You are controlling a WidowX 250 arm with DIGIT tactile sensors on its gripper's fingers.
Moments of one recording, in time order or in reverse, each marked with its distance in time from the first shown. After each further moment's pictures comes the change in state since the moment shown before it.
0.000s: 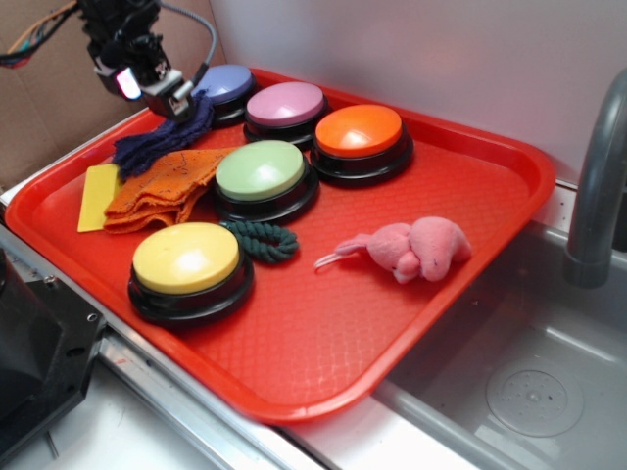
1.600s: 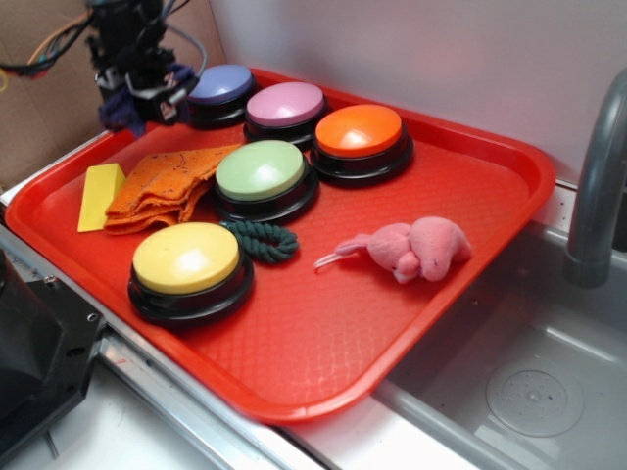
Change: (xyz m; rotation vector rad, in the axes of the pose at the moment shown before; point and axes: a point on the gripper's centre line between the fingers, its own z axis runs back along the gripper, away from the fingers) arm 0.014 -0.008 0.008 0.092 0.233 0.067
